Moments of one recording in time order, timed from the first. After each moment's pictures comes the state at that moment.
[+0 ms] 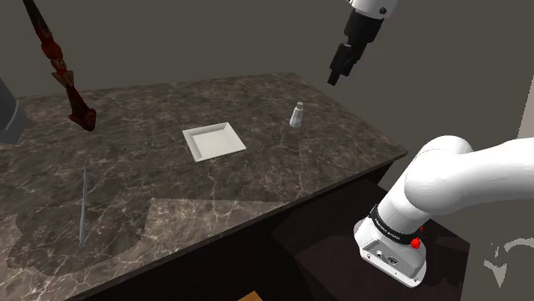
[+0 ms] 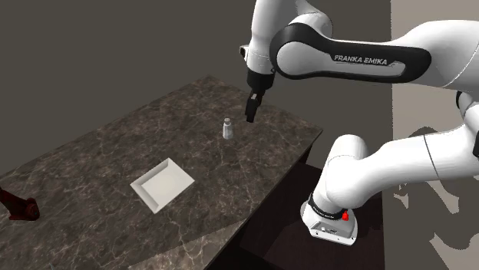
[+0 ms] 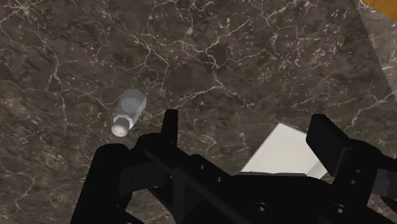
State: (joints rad) arm 0.01 -0.84 -0.04 -2.43 -0.05 1.71 -0.14
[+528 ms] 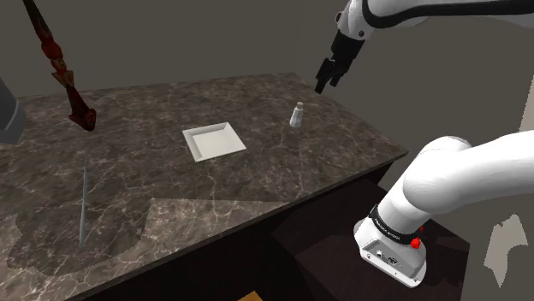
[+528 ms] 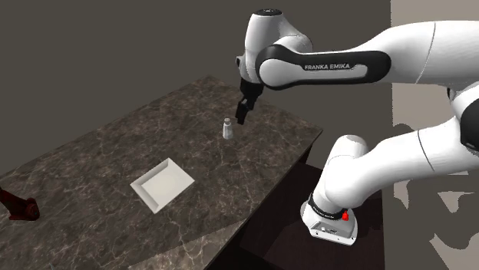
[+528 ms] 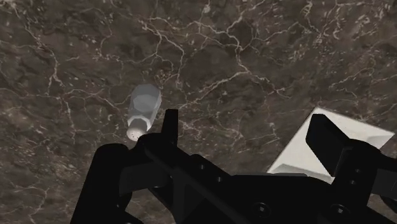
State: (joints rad) arm -0.03 -0.73 -0.11 -2.51 -0.05 1.93 -0.13
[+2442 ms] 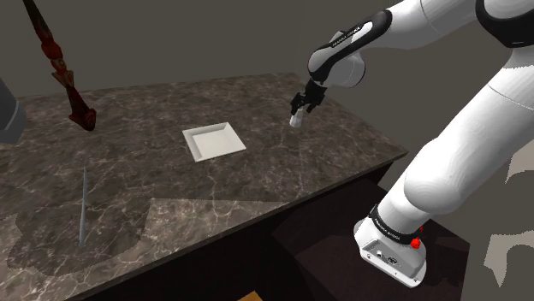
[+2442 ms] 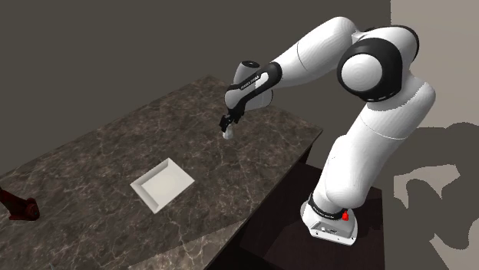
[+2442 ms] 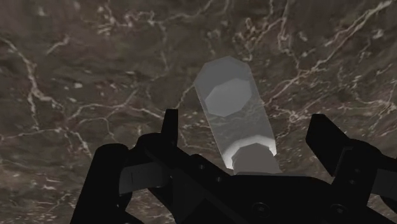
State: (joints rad) arm 0.00 -0.07 -0.35 -2.49 0.26 2.63 -0.33
